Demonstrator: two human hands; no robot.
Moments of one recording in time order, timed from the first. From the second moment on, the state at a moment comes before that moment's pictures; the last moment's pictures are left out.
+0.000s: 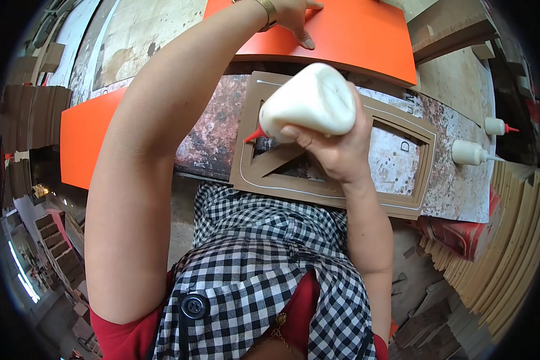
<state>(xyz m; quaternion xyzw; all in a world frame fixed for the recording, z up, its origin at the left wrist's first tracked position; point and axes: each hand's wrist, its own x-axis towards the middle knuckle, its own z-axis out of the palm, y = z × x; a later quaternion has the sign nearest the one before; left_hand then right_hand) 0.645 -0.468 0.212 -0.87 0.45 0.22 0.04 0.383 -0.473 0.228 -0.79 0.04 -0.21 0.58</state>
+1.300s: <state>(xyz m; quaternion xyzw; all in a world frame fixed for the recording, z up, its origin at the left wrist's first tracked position) 0.655 -0.457 0.198 -0.87 0.46 0.16 0.00 0.247 -0.565 0.227 -0.78 0.17 -0.29 0.53</state>
